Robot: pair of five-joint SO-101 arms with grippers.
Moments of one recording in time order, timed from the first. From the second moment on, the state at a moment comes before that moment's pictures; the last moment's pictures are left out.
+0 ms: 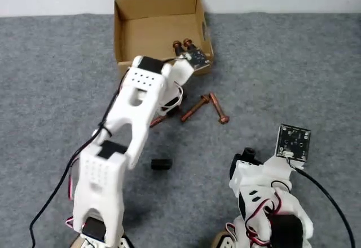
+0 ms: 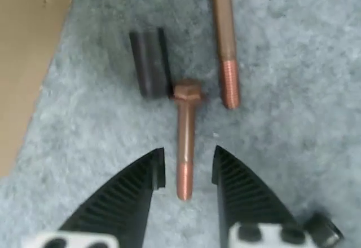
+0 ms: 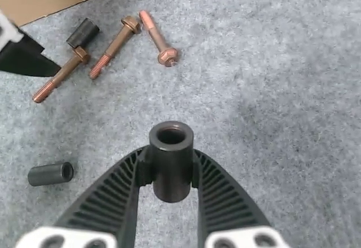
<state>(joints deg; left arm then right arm) 16.1 42.9 -34.7 88.4 -25.7 -6.2 -94.9 65.3 83.8 -17.9</state>
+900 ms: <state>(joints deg) 17.4 66.0 -74.9 99.5 -16.6 -6.2 -94.9 65.9 83.8 -18.1</state>
